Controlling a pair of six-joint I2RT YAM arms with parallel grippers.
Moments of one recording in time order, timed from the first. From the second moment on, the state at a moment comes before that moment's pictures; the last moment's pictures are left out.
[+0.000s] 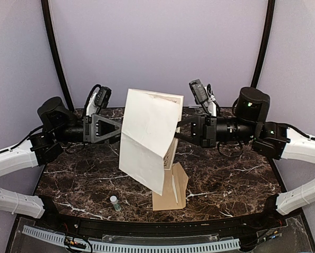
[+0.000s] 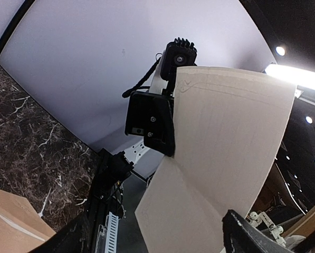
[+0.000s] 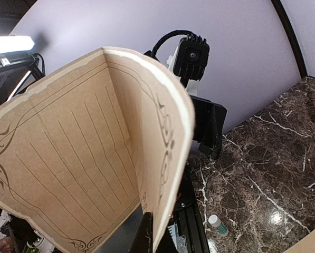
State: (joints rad) left arm -0.76 1.04 0.80 0.36 0.84 -0.90; right arm 1.04 1.14 1.03 0.12 -0.53 0.58
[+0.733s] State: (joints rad) left arm -0.76 1.02 0.77 0.41 0.87 -0.92; right arm 1.03 1.12 0.97 0.14 -0.49 0.62
